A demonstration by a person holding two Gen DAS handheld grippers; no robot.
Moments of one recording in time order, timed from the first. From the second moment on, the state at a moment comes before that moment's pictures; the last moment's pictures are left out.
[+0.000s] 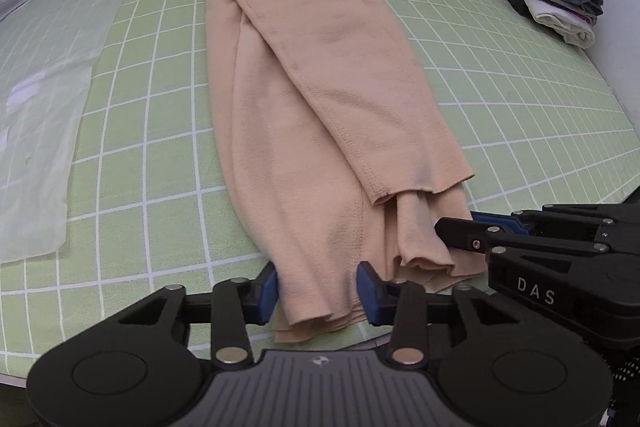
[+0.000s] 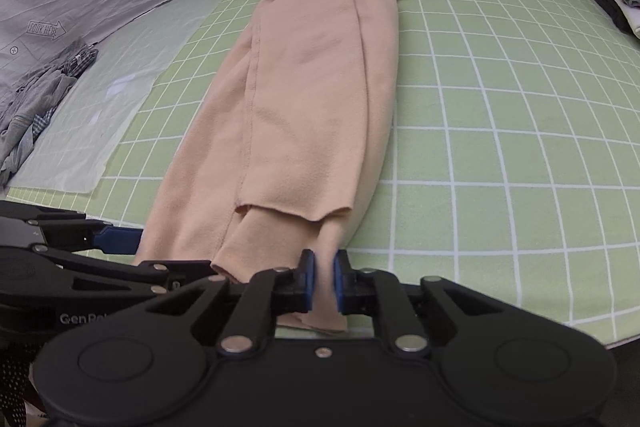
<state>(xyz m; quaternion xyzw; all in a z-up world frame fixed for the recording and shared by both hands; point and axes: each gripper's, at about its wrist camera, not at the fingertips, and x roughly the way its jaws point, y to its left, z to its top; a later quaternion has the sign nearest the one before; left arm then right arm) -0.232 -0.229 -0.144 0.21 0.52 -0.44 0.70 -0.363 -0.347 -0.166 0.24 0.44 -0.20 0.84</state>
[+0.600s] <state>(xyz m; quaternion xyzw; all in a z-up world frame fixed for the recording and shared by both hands) -0.144 -0.265 -0.052 -0.05 0.54 -0.45 0.71 -0.334 -0.421 -0.071 0.26 0.30 -0.20 0.90</state>
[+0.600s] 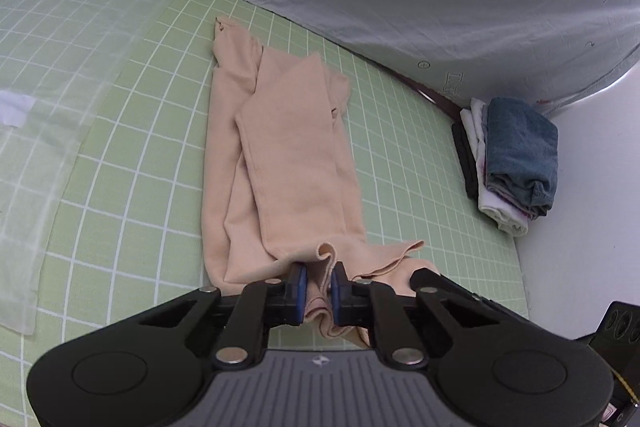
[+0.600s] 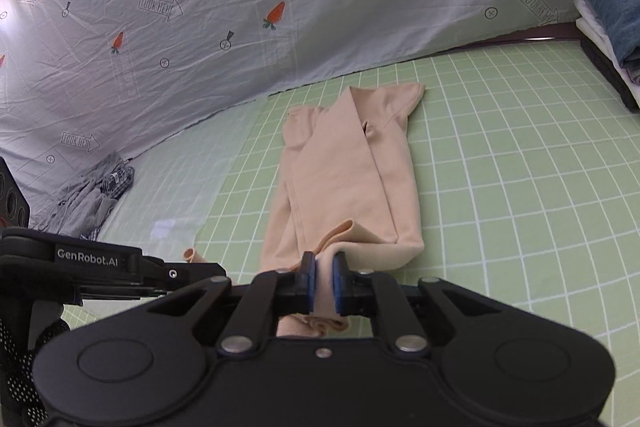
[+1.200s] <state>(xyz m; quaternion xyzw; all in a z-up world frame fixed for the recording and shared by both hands) 0.034 -0.394 -0.003 -0.13 0.44 -0.45 0.77 -0.187 -0.569 -0.048 0.29 0.21 -0.18 0.92</state>
